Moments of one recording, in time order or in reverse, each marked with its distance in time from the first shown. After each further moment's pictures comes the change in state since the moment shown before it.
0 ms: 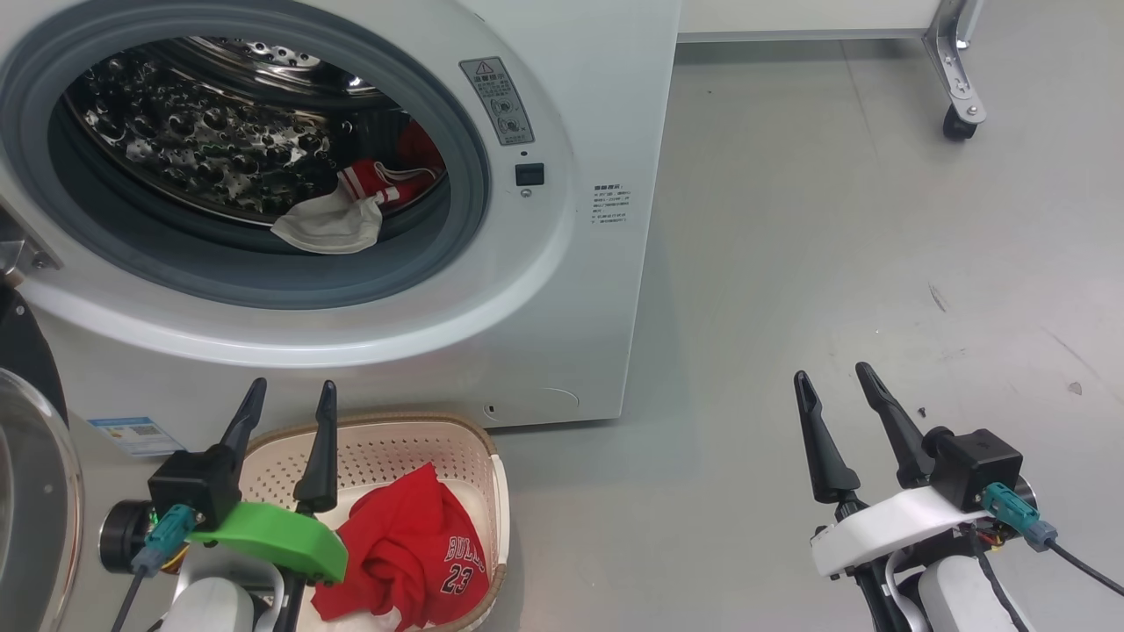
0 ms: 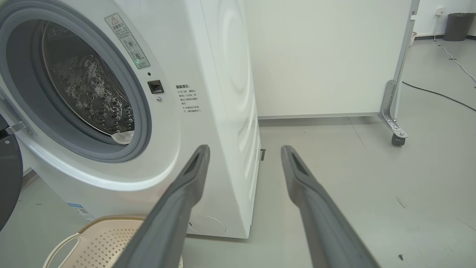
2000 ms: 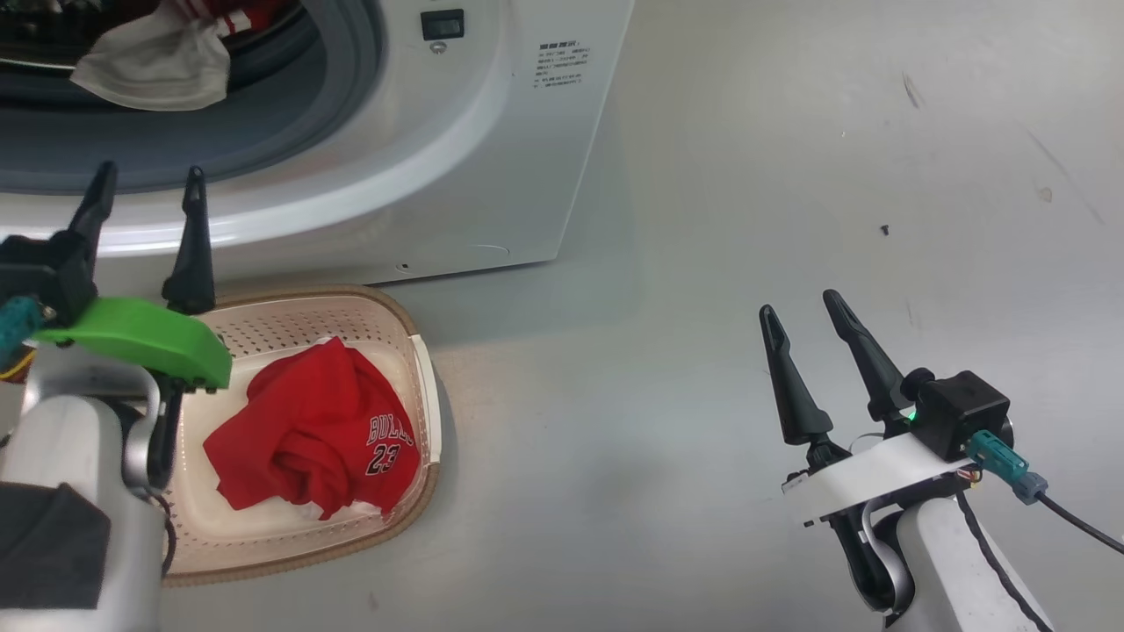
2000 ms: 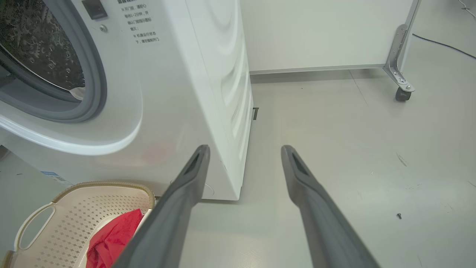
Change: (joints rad) left arm -0.281 0.119 0.061 -0.093 0.025 0.027 0.175; right arm -0.093 0.005 0.055 -0.063 0.001 0.000 0.000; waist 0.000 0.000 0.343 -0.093
